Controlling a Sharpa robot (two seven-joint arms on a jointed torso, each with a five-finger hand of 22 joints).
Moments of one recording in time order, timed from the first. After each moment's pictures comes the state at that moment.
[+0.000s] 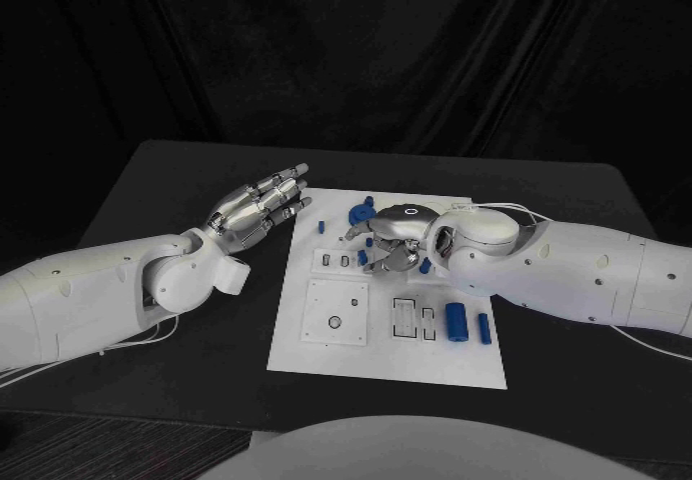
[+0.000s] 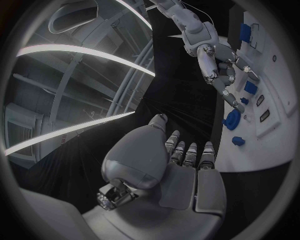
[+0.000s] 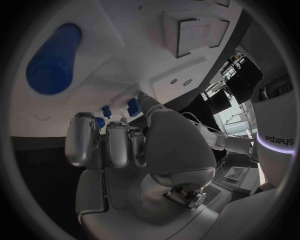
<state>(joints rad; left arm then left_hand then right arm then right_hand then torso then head) 1.17 -0.90 -0.21 1.42 0.01 0.20 0.59 1.41 0.28 -0.16 0.16 0.55 0.30 0.04 0.05 0.04 0.02 0.00 0.01 0.01 0.00 0.04 0.00 0.00 0.17 0.00 0.17 0.00 0.00 1.24 -0.59 -0.21 1.42 -1.58 -0.19 -0.03 1.31 -0.09 0.17 0.08 0.16 0.43 0.10 0.15 0.19 1.46 0.00 1.56 1.31 1.47 -0.07 1.41 1.30 0.06 1.45 0.04 1.27 1.31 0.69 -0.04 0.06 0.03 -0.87</state>
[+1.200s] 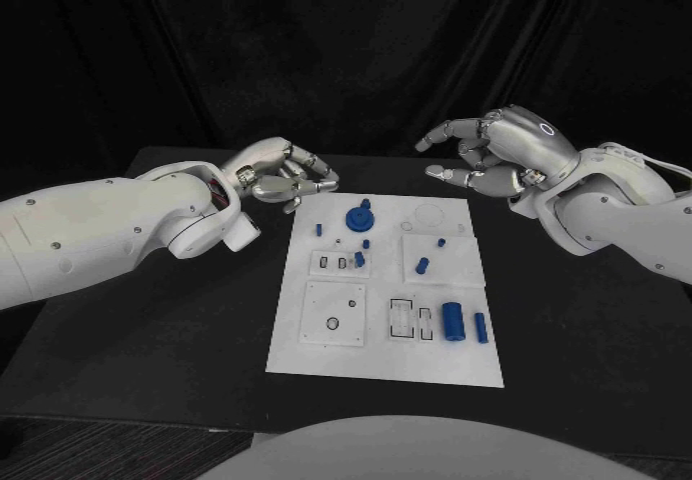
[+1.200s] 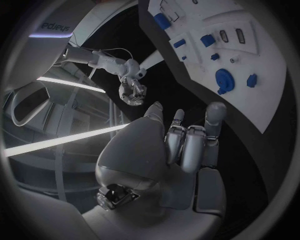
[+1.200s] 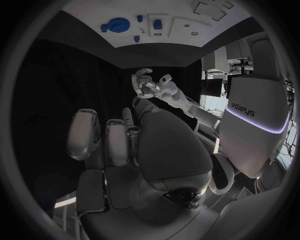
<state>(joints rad) 1.38 -0.85 -0.21 1.48 -0.73 -0.15 0.27 1.47 0.13 -0.12 0.28 0.29 0.77 0.18 0.24 0.18 1.43 0.14 1.56 1.31 1.44 0.08 1.57 1.31 0.13 1.05 0.18 1.29 0.99 1.40 -0.94 -0.21 1.55 -1.37 -0.69 0.48 1.47 -0.02 0.20 0.24 0.30 0.66 0.10 0.41 0.21 1.46 0.00 1.51 1.31 1.47 -0.07 1.36 1.22 0.08 1.43 0.04 1.20 1.31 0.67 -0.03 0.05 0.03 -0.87</state>
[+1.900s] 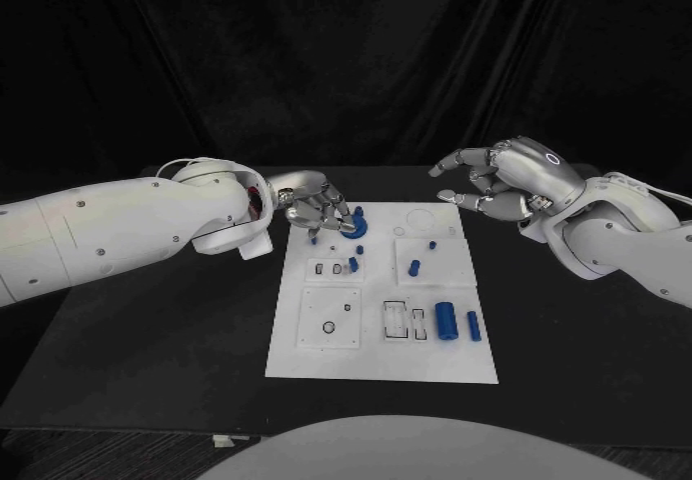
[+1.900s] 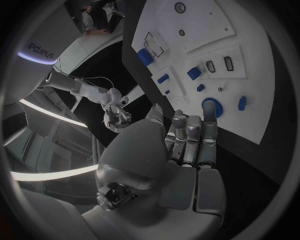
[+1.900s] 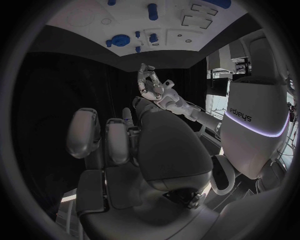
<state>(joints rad) 1.39 -0.80 -0.21 1.50 -0.95 0.01 -0.01 1.45 0.13 -0.12 0.28 0.17 0.70 0.18 0.32 0.27 0.83 0.13 1.23 1.11 0.91 0.09 1.40 1.14 0.16 0.66 0.19 1.08 0.84 1.33 -0.93 -0.21 1.53 -1.38 -0.67 0.46 1.47 -0.03 0.20 0.25 0.31 0.66 0.11 0.41 0.20 1.46 0.00 1.50 1.31 1.47 -0.07 1.33 1.19 0.08 1.42 0.04 1.17 1.31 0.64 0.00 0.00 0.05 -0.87</state>
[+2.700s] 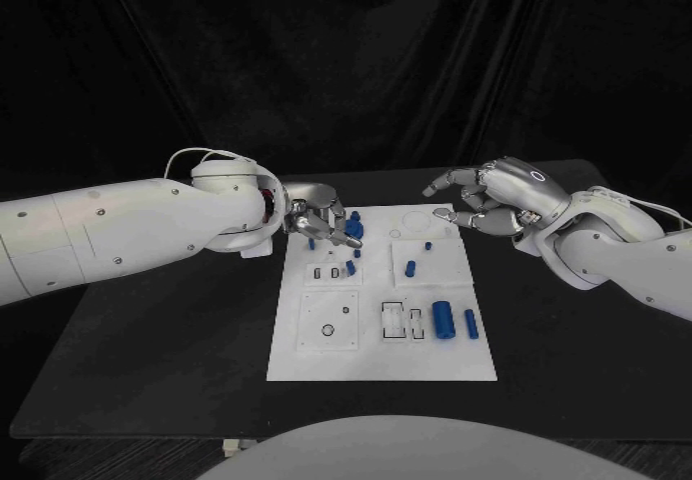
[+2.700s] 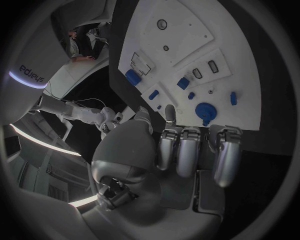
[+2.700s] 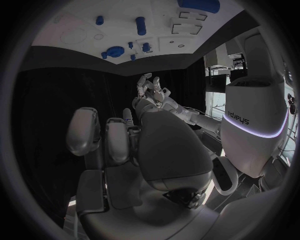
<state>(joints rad) 1.40 -0.75 -0.21 1.51 -1.16 0.12 -0.17 1.14 0.11 -0.17 0.28 0.05 0.73 0.09 0.80 0.65 1.47 0.03 1.57 1.31 1.47 0.00 1.57 1.31 0.01 1.47 0.11 1.56 1.31 1.29 -0.92 -0.21 1.49 -1.38 -0.62 0.48 1.47 -0.02 0.22 0.26 0.34 0.65 0.09 0.41 0.18 1.46 -0.01 1.49 1.31 1.47 -0.07 1.32 1.18 0.08 1.42 0.04 1.15 1.31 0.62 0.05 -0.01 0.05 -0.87</state>
